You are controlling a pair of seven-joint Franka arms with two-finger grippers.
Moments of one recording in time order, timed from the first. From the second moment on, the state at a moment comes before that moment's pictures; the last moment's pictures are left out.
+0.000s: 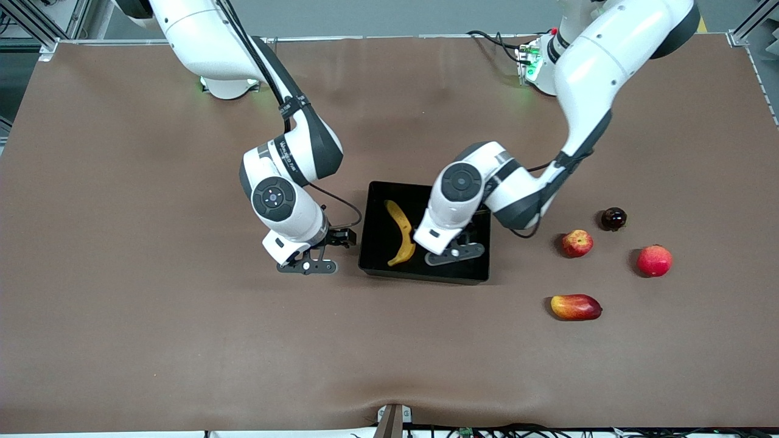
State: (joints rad) left arm -0.13 0.78 -0.65 -1.55 0.49 2.18 -1.09; right arm 0.63 0.63 -0.14 -1.48 0.21 2.08 0.45
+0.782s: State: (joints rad) left arm -0.31 0.86 -0.51 -1.55 0.55 2.33 -1.08; right arm 0.63 0.63 -0.14 -1.48 0.21 2.08 0.45
